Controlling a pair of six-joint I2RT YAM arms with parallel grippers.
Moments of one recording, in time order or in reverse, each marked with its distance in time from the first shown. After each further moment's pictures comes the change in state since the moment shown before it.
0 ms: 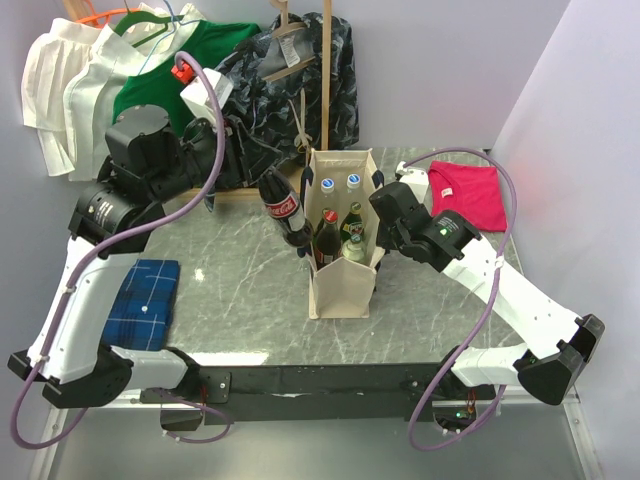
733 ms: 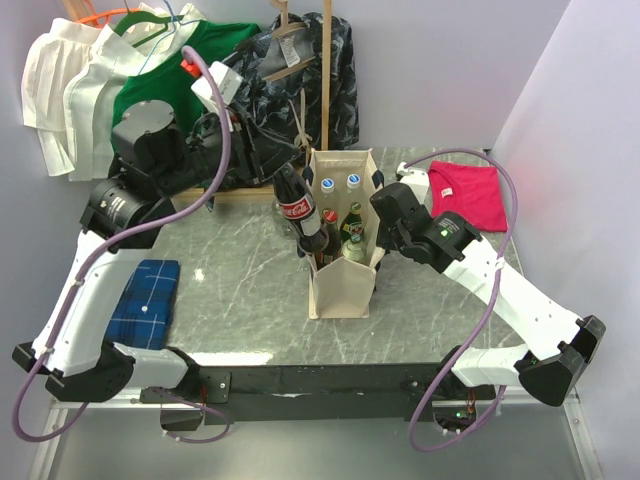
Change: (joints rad) left arm -0.027 0.027 -0.005 0.128 0.126 -0.060; right arm 0.000 -0.008 -0.011 0.010 0.000 0.001
